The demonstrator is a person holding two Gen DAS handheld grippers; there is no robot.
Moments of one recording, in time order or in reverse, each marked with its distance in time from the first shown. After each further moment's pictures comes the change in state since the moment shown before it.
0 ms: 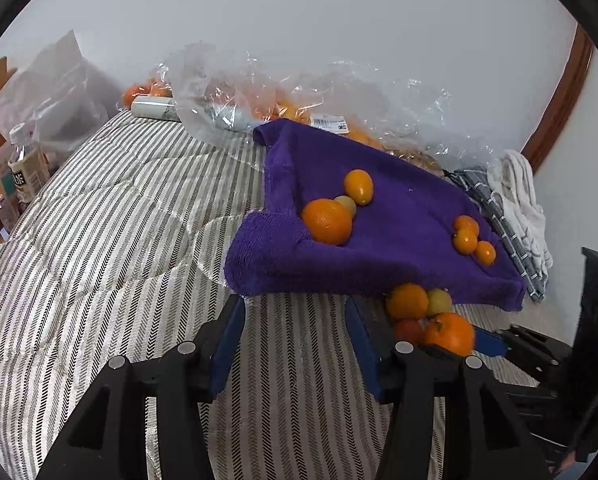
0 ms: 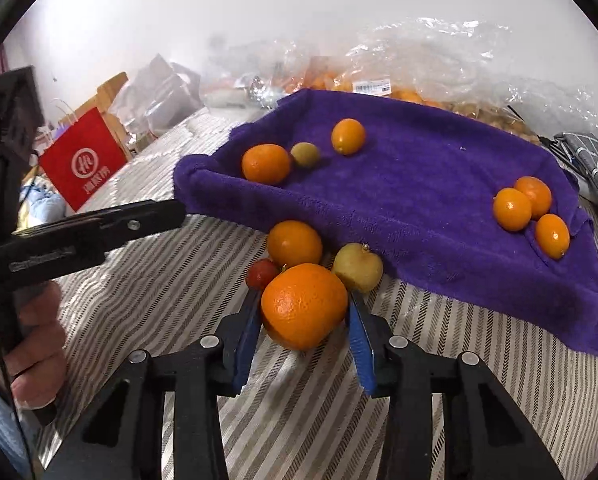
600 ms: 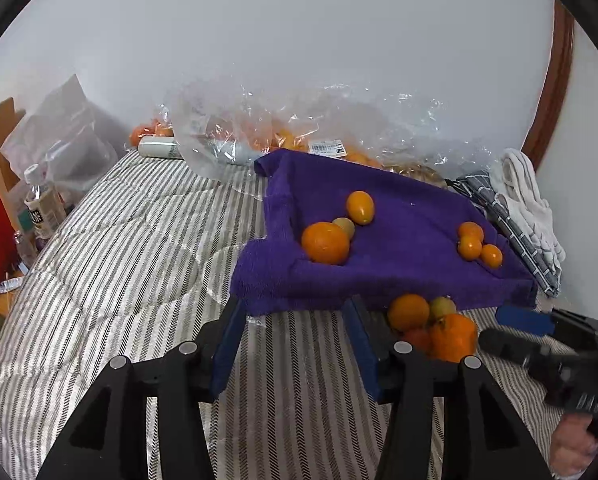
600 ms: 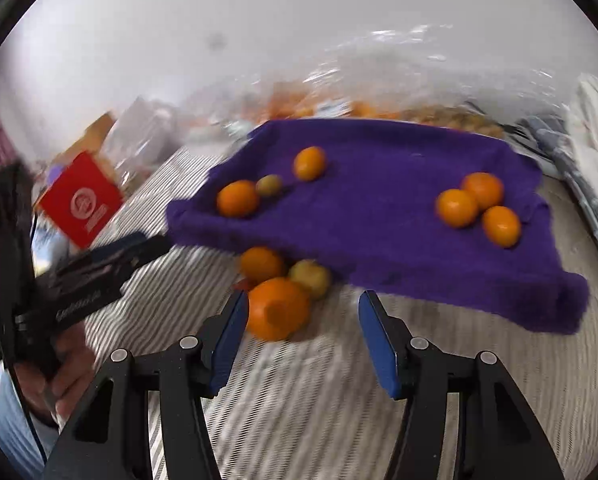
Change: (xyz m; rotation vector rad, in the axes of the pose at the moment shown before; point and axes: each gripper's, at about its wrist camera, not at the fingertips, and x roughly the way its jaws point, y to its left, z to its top) left arm -0.014 -0.012 0.001 0.076 -0.103 0.067; right arm -0.036 -0.022 0.007 0.093 -0.043 -0.005
